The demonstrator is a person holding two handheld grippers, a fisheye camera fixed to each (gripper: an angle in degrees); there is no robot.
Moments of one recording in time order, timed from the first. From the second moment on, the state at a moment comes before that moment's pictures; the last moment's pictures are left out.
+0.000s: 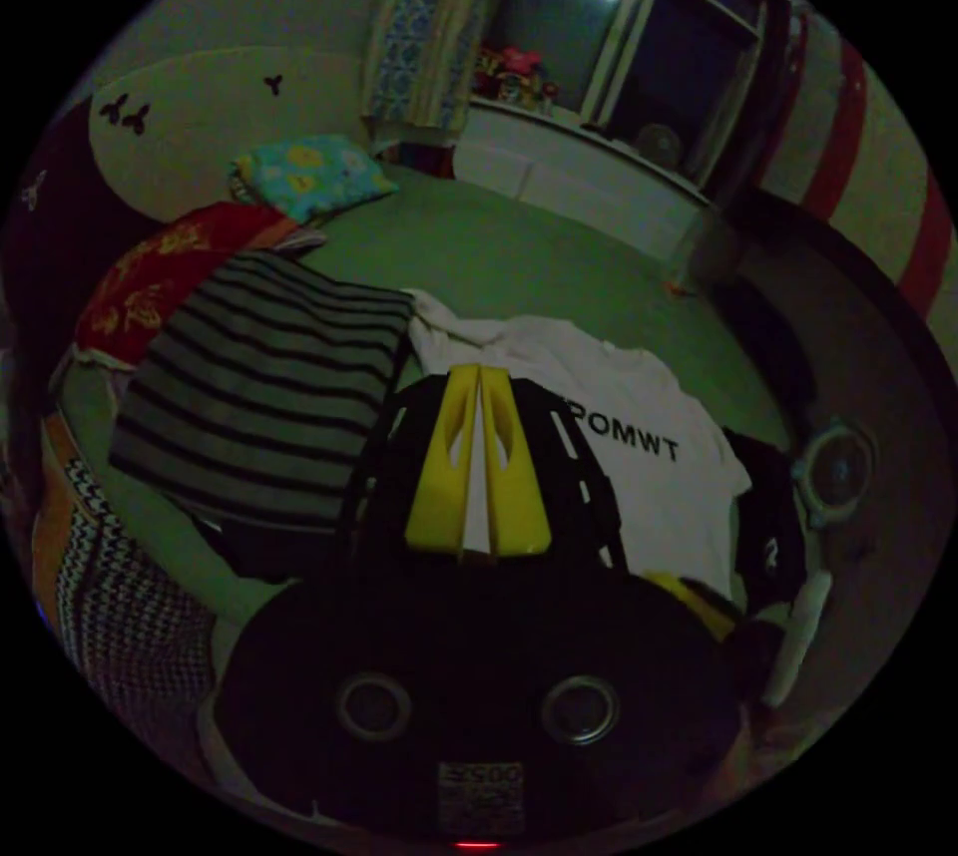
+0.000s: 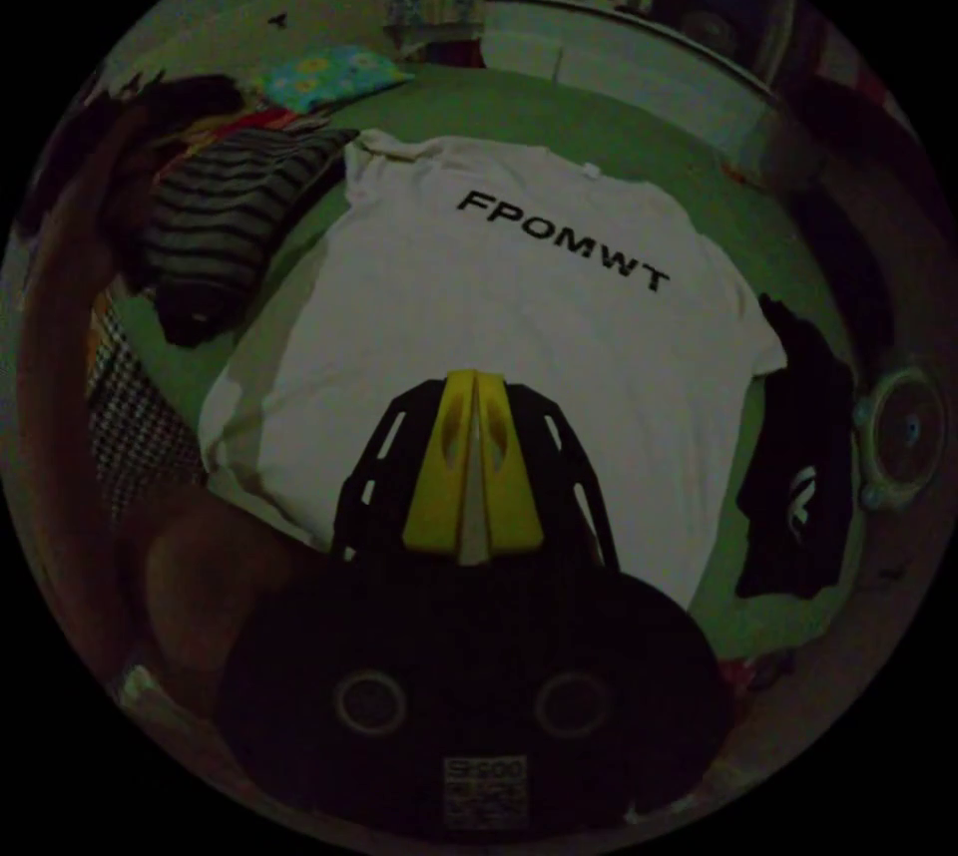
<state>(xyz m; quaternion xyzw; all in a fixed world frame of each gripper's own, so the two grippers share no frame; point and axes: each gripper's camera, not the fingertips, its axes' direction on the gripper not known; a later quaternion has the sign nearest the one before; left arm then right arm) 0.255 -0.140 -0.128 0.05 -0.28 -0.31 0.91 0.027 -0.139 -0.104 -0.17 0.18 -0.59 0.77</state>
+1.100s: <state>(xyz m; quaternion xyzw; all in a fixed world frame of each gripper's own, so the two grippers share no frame) 0.001 -0.137 -0.013 0.05 -0.18 -0.37 0.91 -0.271 -0.088 0.304 -0.19 0.16 -0.69 0.68</state>
